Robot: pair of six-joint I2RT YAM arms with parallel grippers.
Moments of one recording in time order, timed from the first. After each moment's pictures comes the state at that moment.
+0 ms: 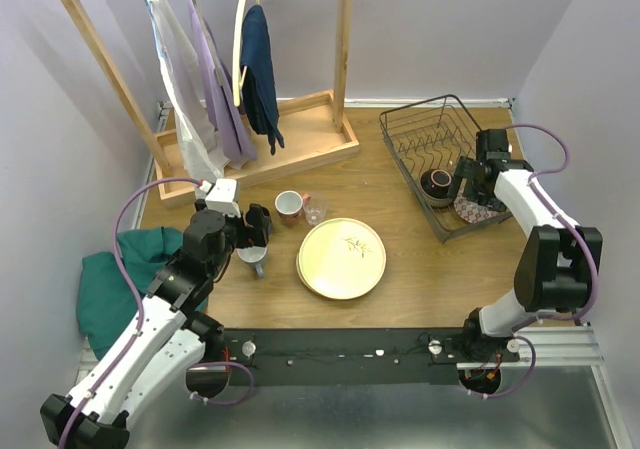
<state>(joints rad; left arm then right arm) -0.49 0.59 0.56 -0.32 -0.22 -0.26 -0.03 1.54 1.12 -0.64 0.23 0.29</state>
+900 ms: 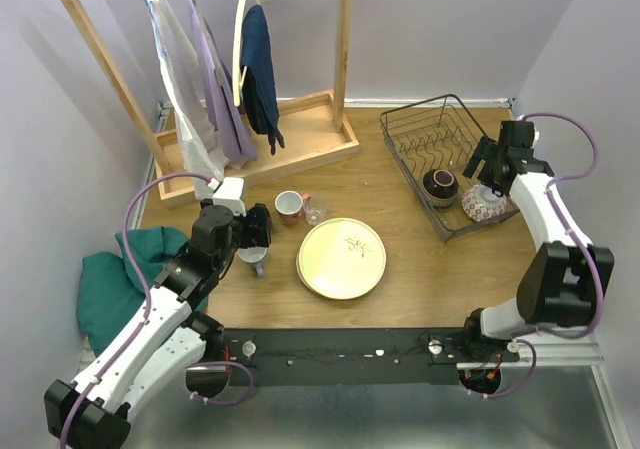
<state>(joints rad) -0.49 0.67 0.56 -0.32 -0.22 -0.26 -0.12 1.50 1.15 -0.51 0.24 0.31</state>
